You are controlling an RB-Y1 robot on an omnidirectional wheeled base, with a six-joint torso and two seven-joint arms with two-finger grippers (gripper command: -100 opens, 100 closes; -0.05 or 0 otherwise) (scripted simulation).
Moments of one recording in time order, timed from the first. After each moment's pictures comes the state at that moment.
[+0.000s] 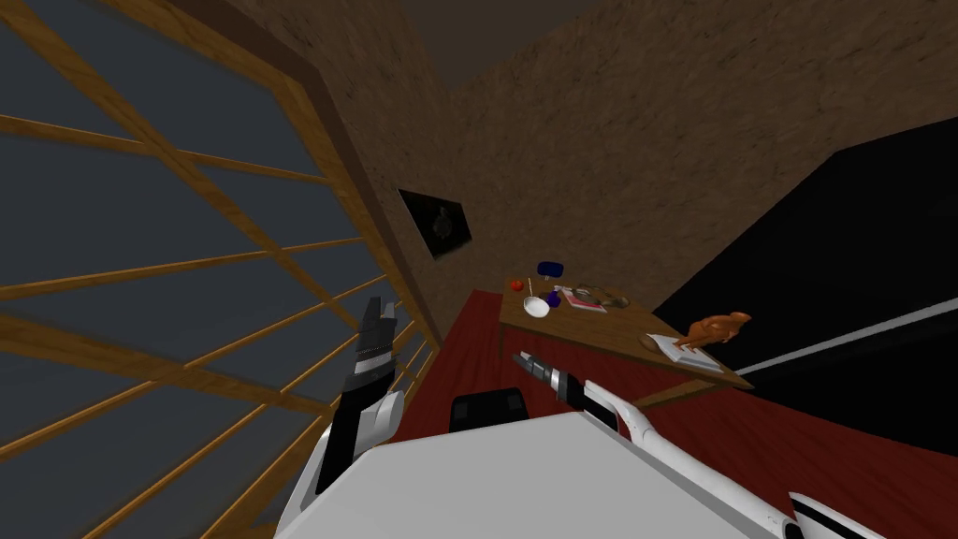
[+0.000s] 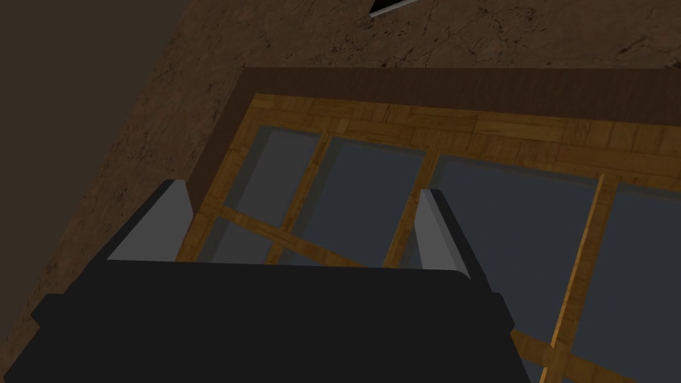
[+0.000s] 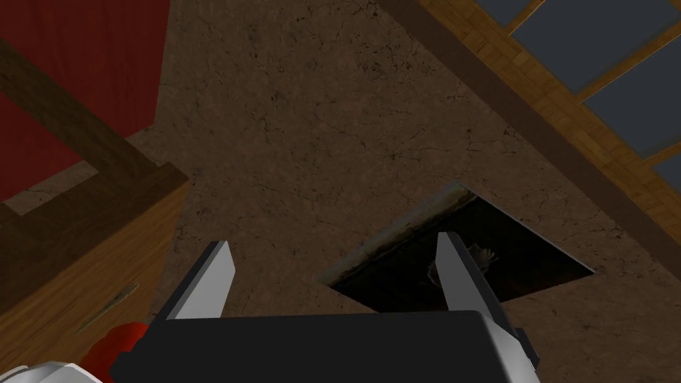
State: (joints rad) left arm 0.52 -0.01 0.05 -2.25 -0.05 -0.47 -0.15; right arm 0.20 -0.70 0.60 -1.24 0.21 -0.71 0.15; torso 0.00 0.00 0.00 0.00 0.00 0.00
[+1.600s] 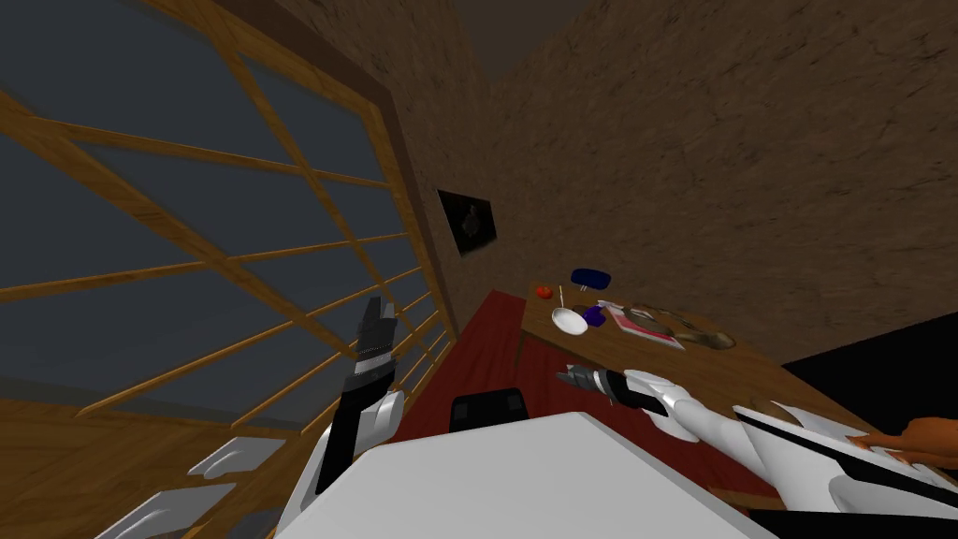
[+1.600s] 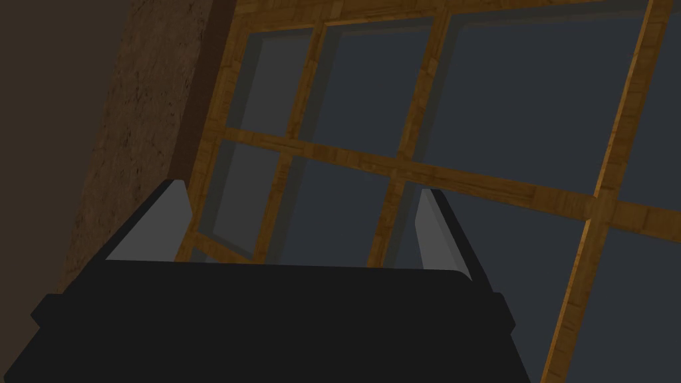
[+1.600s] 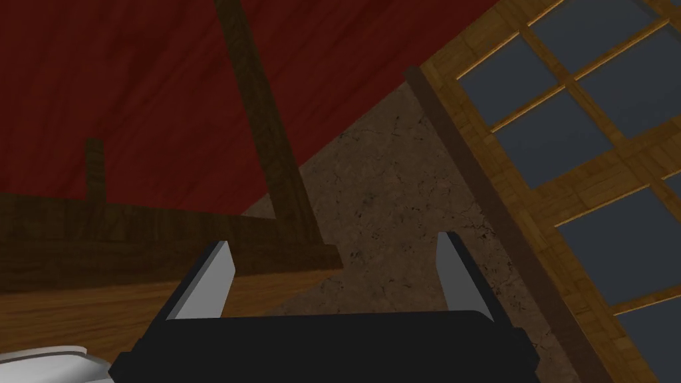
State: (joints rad) left arm 0.52 -0.01 0.05 -2.25 -0.05 -0.47 -0.15; right arm -0.04 -0.92 0.85 -0.70 0.35 -0.75 0.15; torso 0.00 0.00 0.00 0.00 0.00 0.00
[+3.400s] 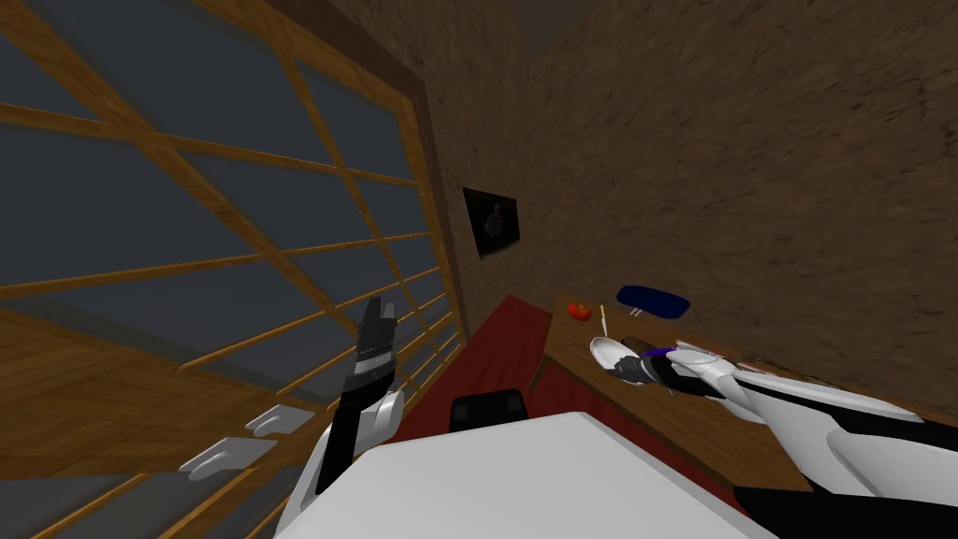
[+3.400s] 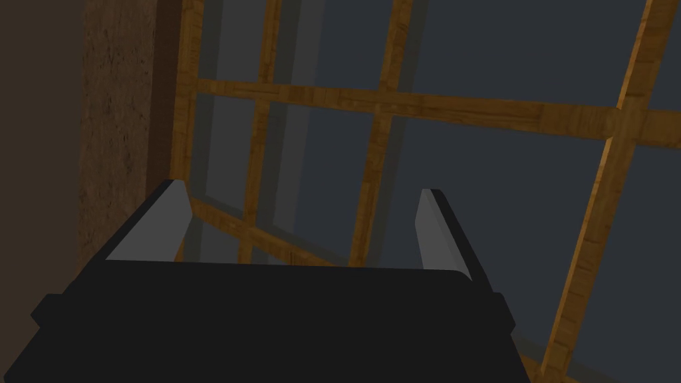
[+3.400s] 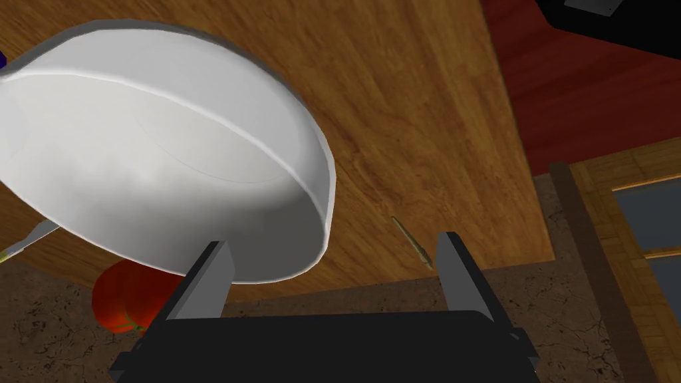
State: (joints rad) left arm 0.52 -0.01 0.05 -2.25 -0.05 -0.47 -0.15; right arm -0.20 -1.10 1.02 -0.40 0.47 -0.69 0.10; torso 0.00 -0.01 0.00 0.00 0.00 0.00
